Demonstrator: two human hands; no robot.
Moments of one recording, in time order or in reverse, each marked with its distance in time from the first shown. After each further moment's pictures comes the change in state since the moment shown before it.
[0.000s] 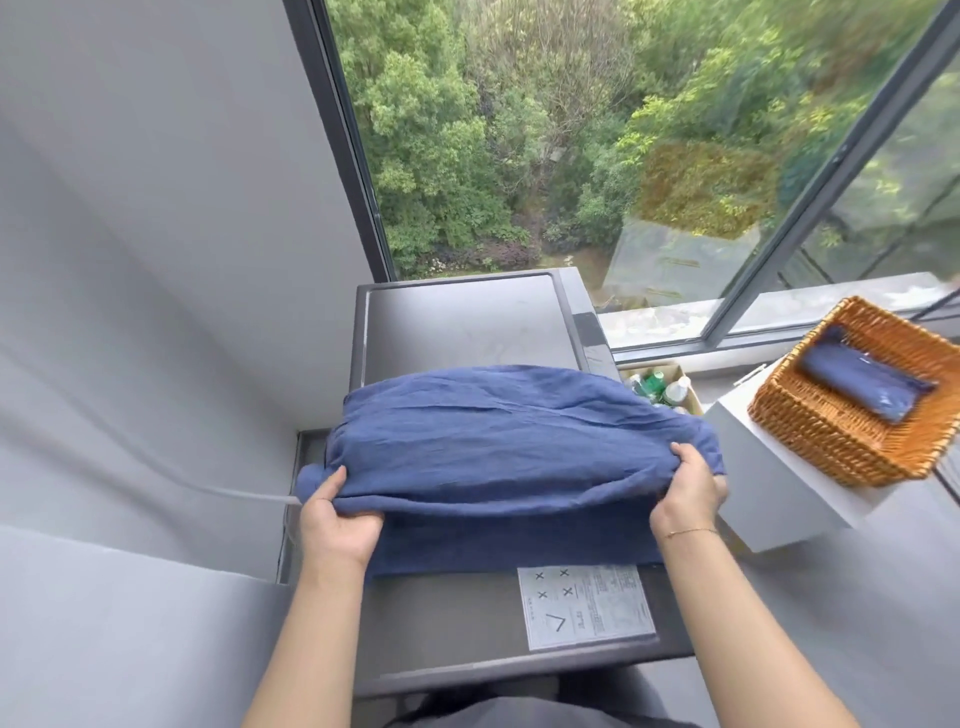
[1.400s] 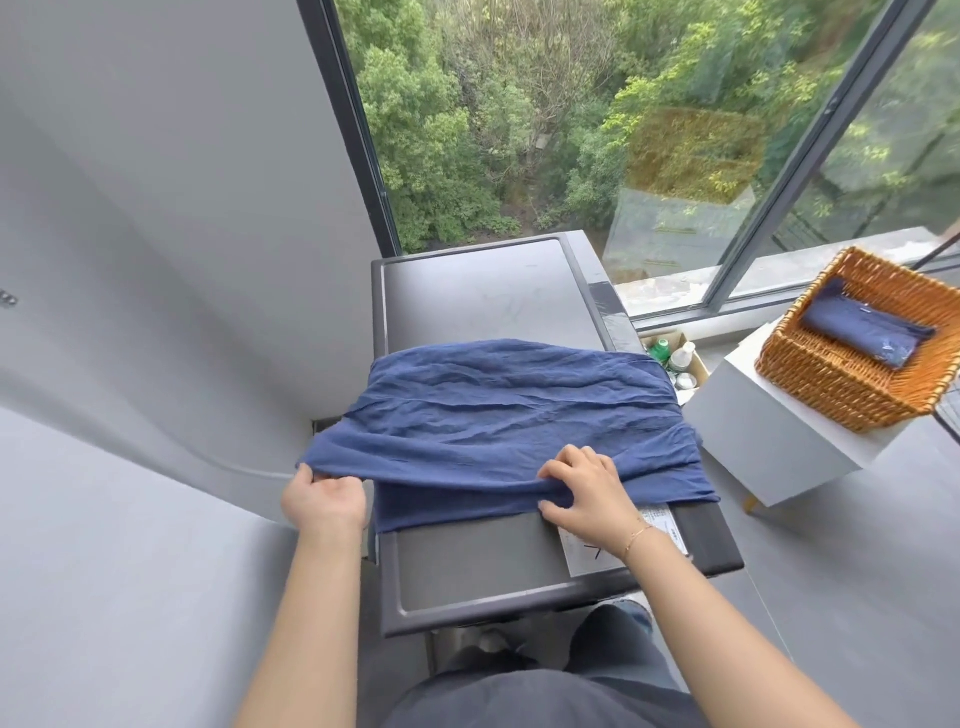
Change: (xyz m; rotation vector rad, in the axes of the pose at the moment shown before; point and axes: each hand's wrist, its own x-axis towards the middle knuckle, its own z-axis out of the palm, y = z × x) left_hand 0.007 0.043 -0.037 -0.152 0.229 0.161; right_hand -0.071 0.094 -0.047 -1.578 -1.020 -1.033
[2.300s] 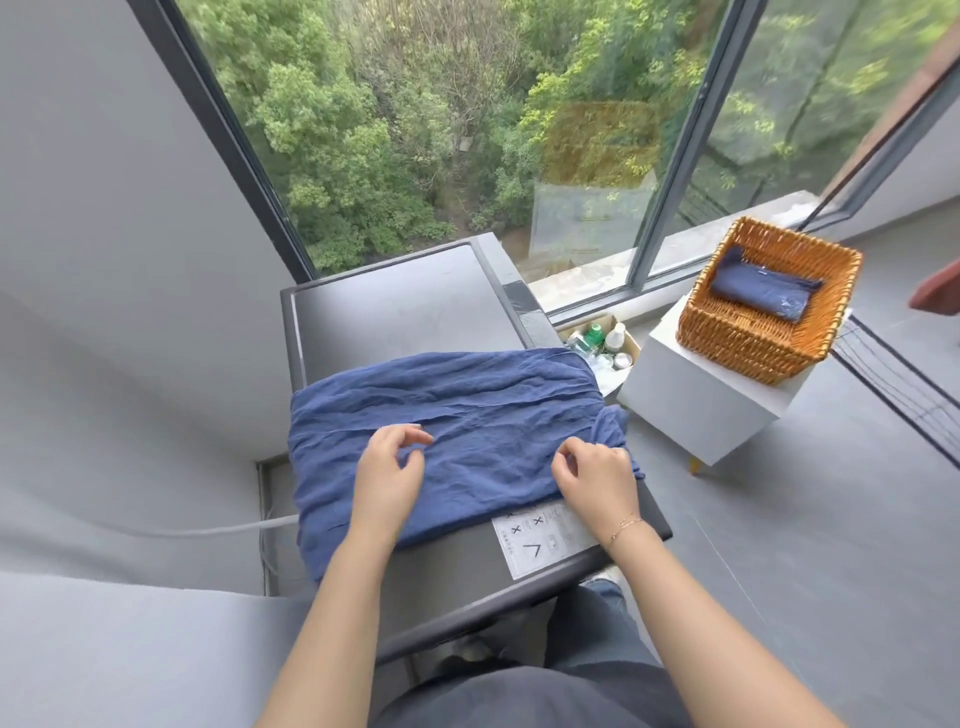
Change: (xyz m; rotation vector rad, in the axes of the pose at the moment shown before) left_hand -0.056 -0.098 0.024 1.586 -0.806 0.729; right_hand -0.026 0.044 -0.024 -0.001 0.375 0.436
